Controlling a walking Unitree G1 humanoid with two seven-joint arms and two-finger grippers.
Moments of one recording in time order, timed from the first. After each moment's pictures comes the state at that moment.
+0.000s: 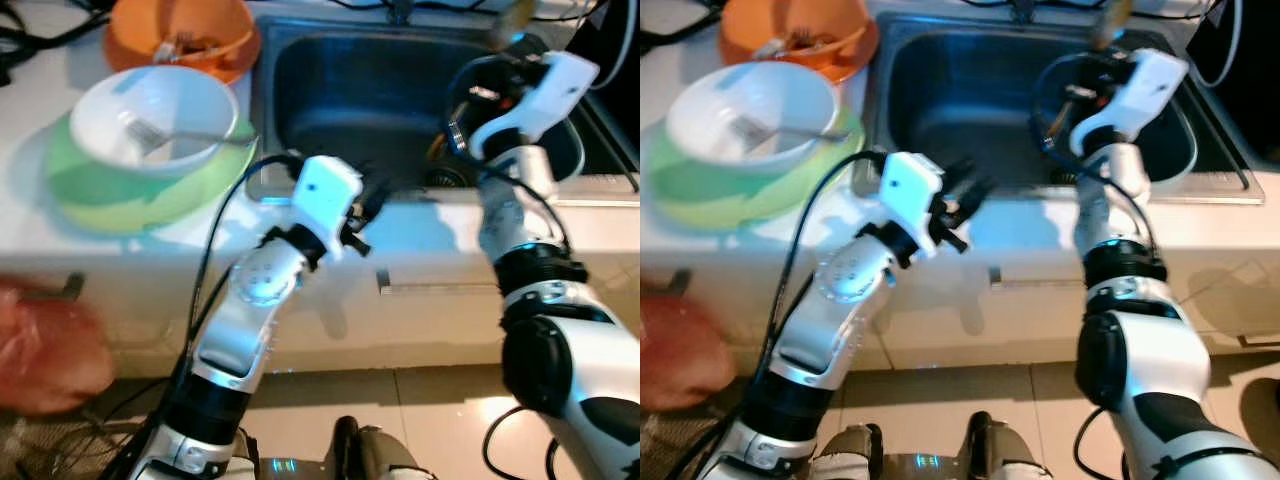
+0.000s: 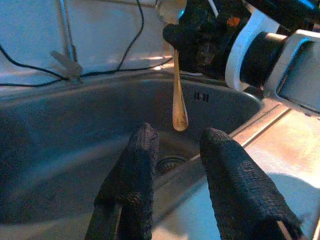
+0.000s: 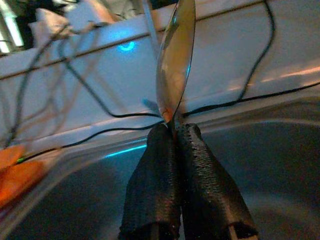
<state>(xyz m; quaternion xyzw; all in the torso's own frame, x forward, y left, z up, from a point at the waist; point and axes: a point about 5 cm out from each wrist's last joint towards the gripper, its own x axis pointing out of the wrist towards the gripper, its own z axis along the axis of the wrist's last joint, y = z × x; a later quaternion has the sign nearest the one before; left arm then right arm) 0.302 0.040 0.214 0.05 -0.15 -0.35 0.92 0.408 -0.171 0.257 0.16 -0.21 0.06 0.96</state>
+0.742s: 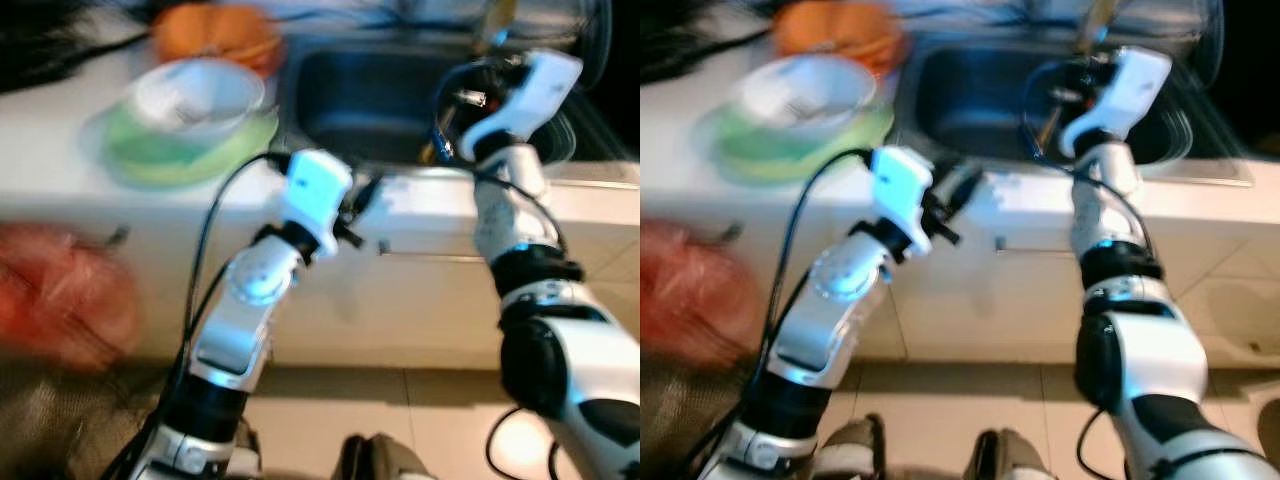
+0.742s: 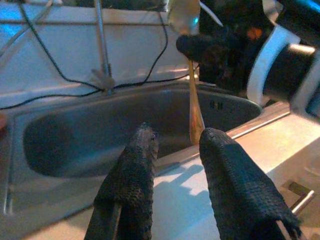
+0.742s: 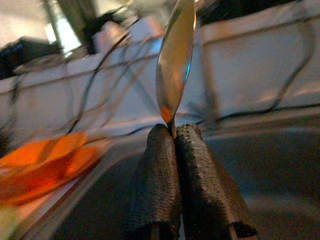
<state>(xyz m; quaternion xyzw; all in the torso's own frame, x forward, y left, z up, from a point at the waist) 0.307 0.049 0.217 0.04 -0.16 -0.31 0.94 0.408 -0.158 0.254 0.14 -0.20 0.09 0.97</state>
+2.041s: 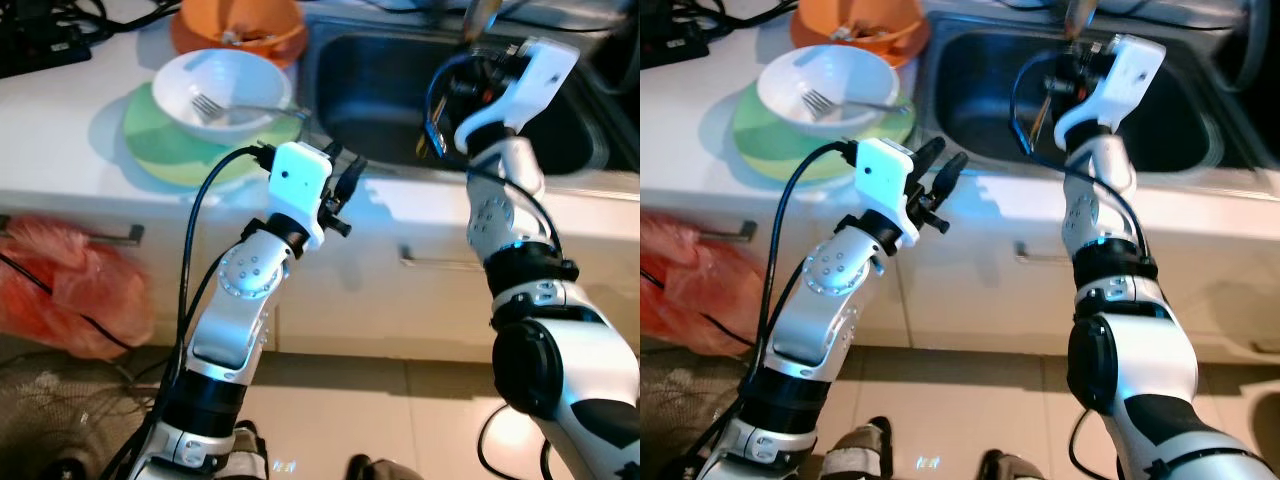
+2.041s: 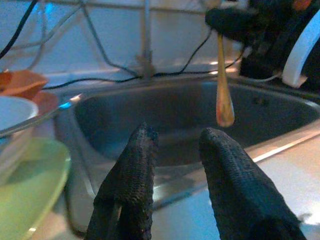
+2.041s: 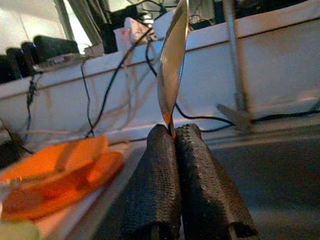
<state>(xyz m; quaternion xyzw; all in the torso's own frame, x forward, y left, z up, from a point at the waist) 0.313 0.059 0.220 0.04 -0.16 -0.27 0.95 0.405 -0.156 0.278 0.15 -0.24 0.10 0.95</state>
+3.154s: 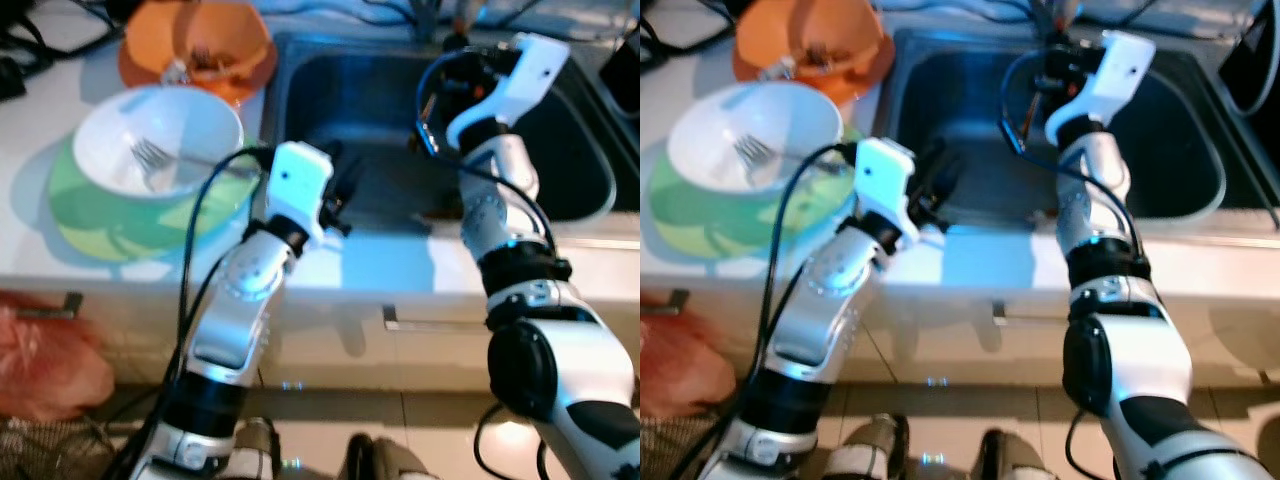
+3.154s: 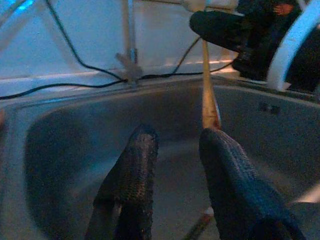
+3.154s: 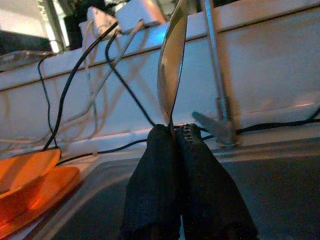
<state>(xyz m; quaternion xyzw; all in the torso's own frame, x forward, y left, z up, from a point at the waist) 0.310 0.052 0.219 0.04 -0.16 -0.28 0.94 0.405 -0.153 0.272 0.15 -0.24 0.11 0.95</state>
